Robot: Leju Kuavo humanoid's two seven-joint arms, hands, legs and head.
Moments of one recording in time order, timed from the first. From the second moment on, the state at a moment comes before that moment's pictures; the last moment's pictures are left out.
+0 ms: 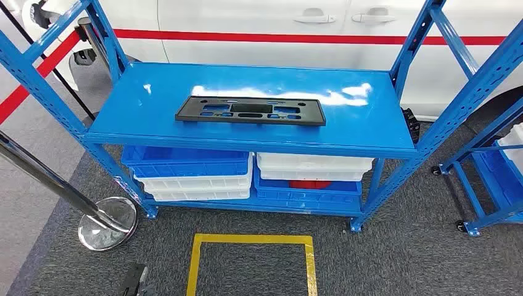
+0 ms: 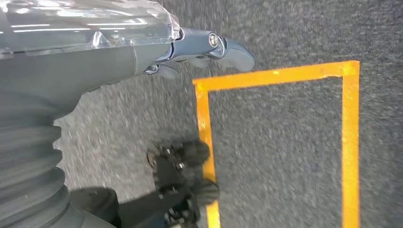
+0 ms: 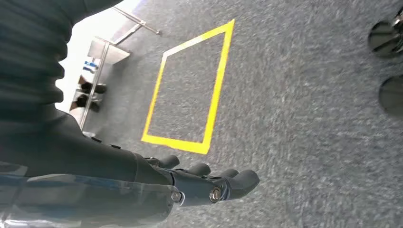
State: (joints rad) left arm -0.06 -0.02 0.19 -0.58 -0.32 0.03 0.00; right arm 0.25 0.01 0.02 -0.16 0.00 -0.05 -0.01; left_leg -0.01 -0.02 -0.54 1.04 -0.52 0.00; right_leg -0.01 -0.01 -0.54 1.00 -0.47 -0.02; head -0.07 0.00
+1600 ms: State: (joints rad) left arm -0.12 -0.15 0.91 -0.23 -1.34 0.00 -0.10; right arm -0.23 0.17 0.56 -0.26 0.48 0.16 -0.59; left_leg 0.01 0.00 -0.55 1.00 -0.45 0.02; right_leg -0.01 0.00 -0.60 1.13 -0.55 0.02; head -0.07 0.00
